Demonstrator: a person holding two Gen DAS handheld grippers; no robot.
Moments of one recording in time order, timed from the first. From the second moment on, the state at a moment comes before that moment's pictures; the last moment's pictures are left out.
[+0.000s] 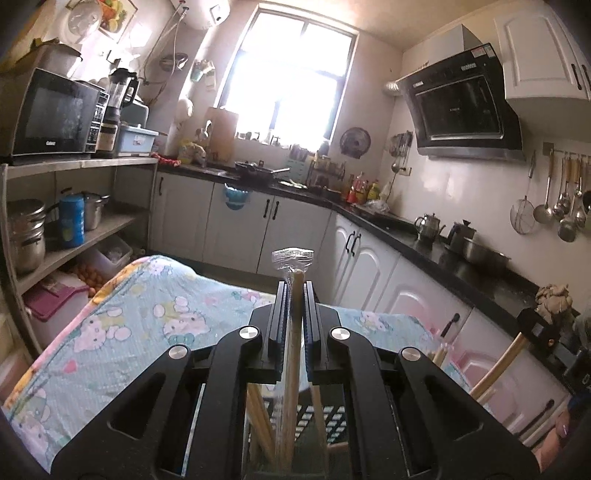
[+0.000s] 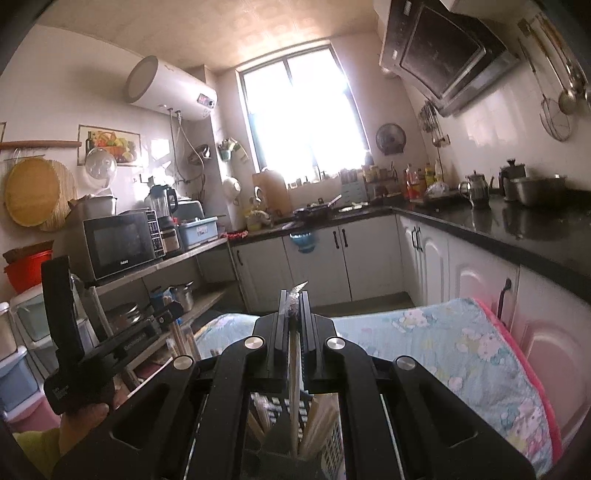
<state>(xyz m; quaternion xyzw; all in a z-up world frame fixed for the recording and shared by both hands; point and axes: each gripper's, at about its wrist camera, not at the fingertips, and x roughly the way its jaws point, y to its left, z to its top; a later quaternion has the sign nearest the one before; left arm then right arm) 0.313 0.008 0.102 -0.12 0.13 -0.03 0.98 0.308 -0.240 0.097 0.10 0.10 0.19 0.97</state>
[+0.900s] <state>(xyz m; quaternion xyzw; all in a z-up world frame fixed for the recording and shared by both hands) 0.249 0.019 0.081 -0.13 0.20 -0.06 0.97 0.254 -0.249 0.076 0.08 0.16 0.20 0.96</state>
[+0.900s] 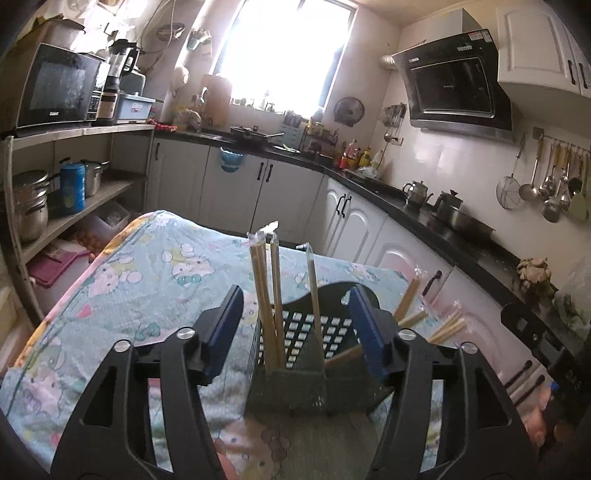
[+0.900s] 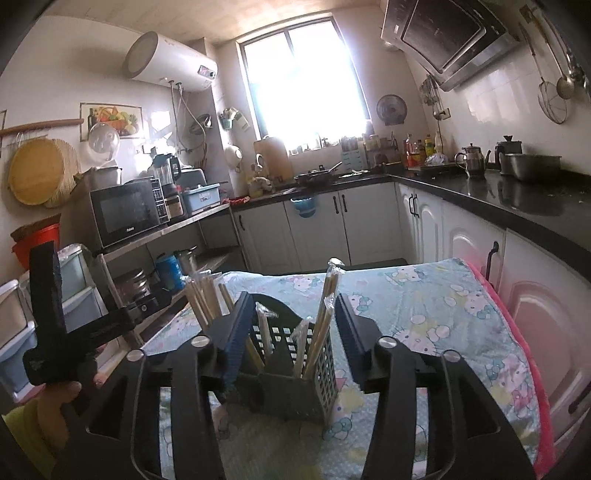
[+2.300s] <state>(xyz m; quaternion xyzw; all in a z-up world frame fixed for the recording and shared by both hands) 0.134 -0.001 0.004 -0.08 0.25 -0.07 0.96 0.150 -0.229 -0.003 0.02 0.23 0.18 0.96</state>
